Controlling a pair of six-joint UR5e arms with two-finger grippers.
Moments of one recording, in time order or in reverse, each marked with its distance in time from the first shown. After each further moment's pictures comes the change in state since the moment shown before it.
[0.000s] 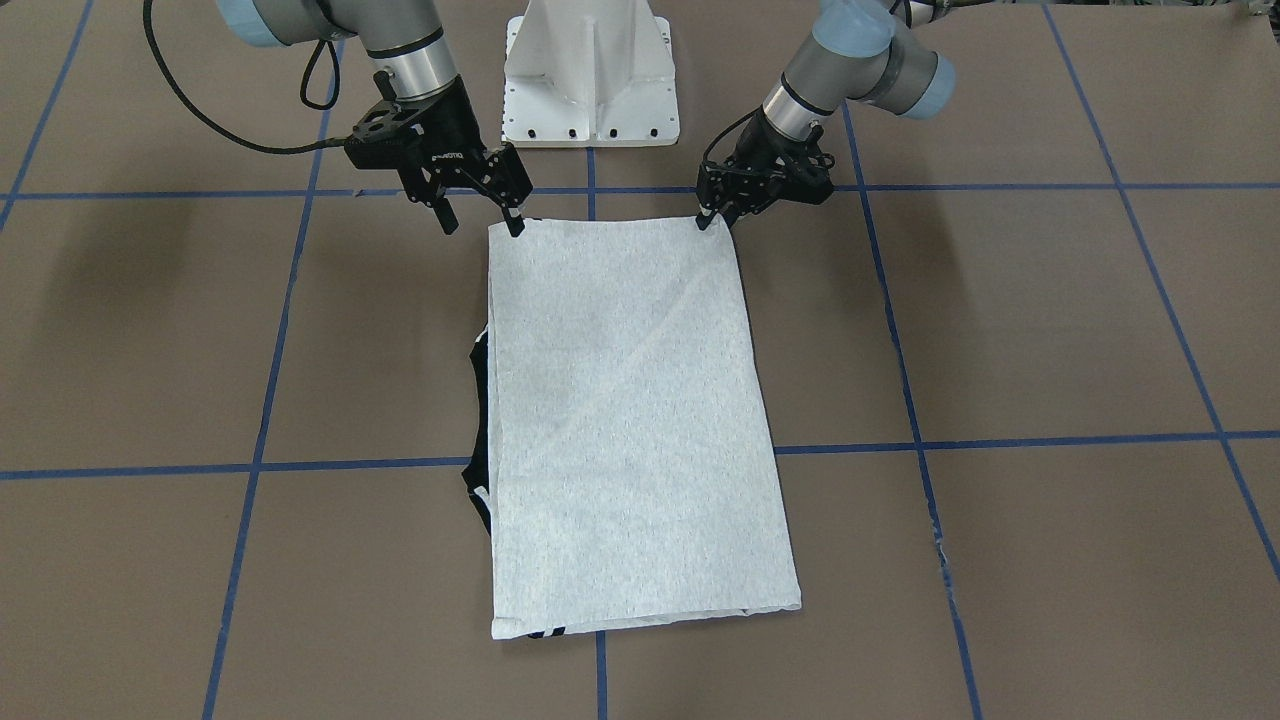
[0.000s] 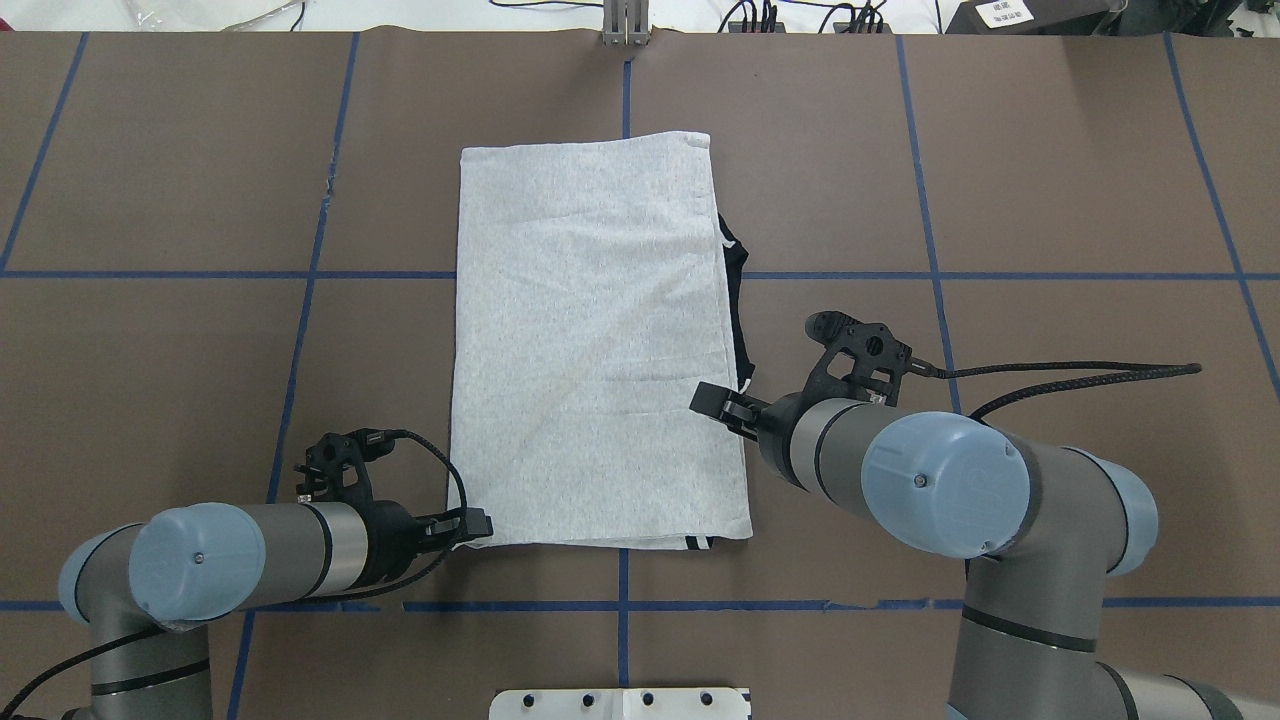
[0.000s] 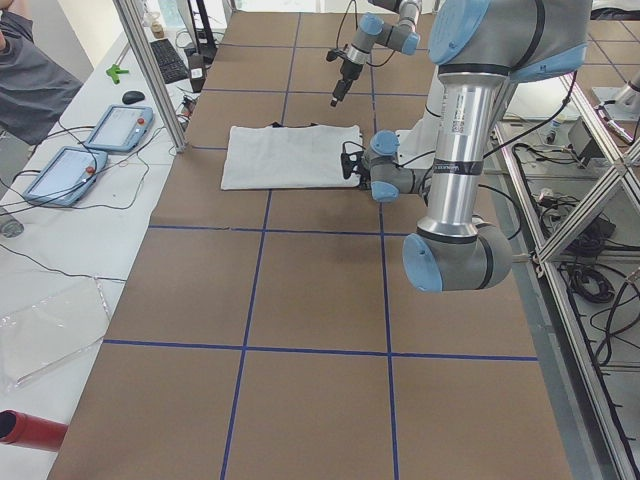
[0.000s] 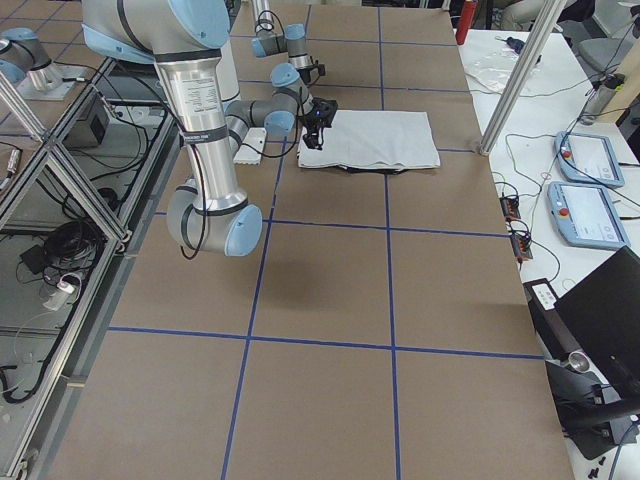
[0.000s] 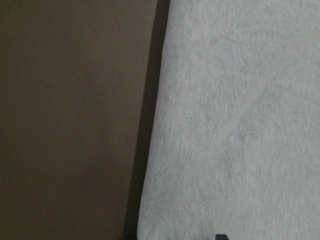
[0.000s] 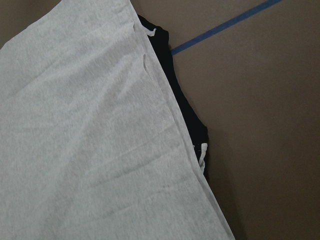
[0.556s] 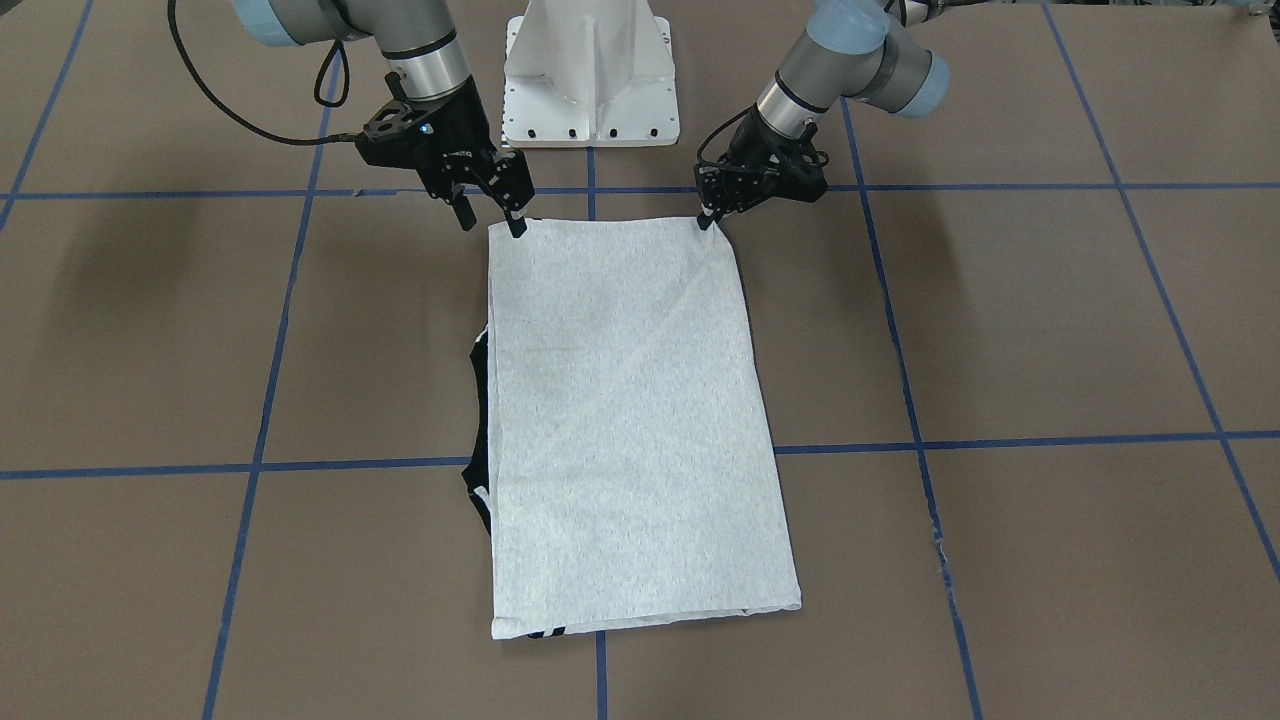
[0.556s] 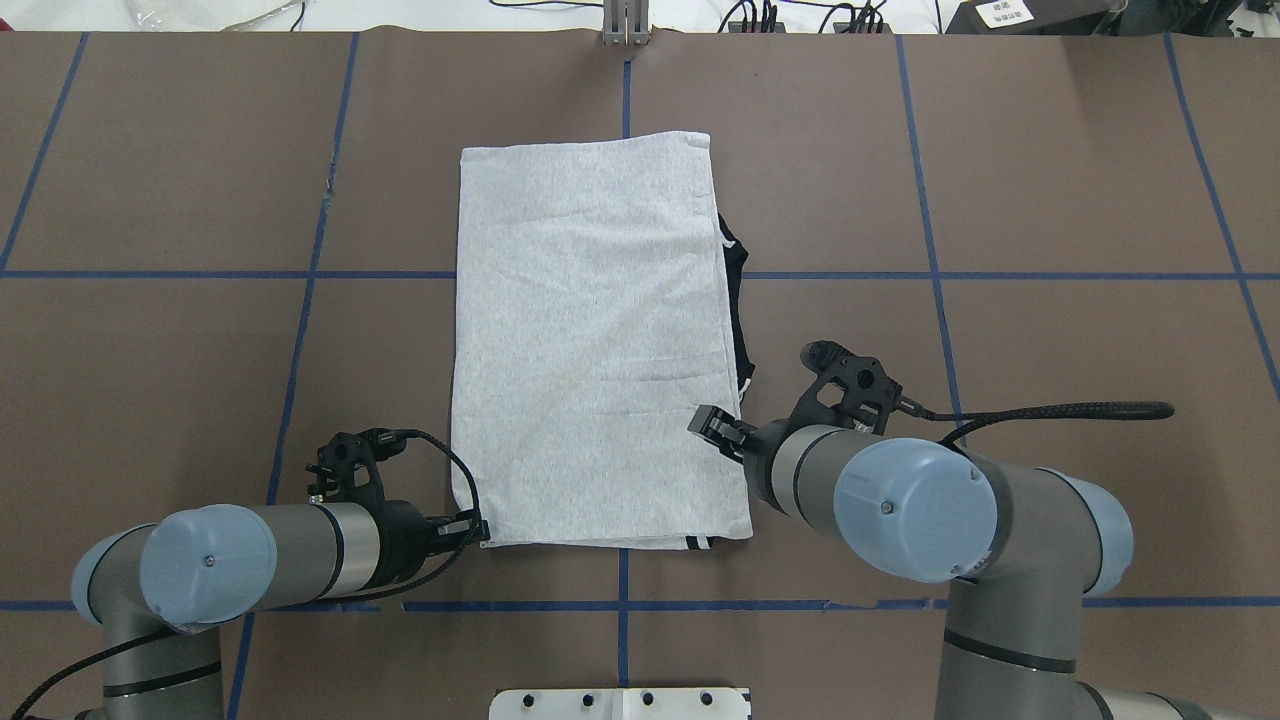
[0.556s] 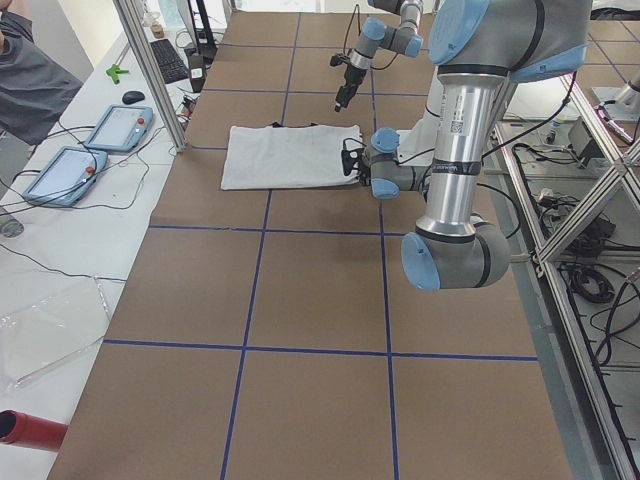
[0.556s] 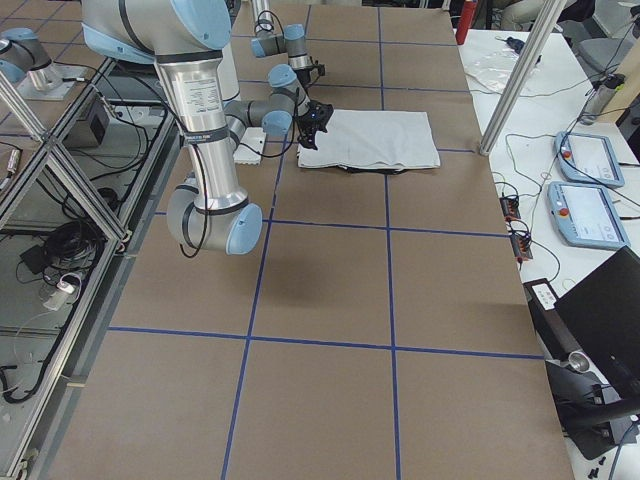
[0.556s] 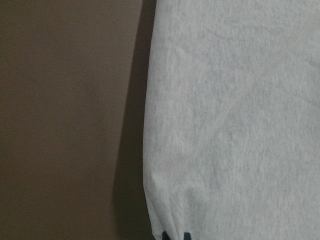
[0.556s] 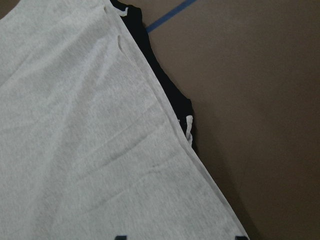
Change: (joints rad) left arm 0.002 -0.013 -0.006 0.002 0.011 0.000; right arm -0.043 0.019 -0.024 -0.035 -0.001 0.180
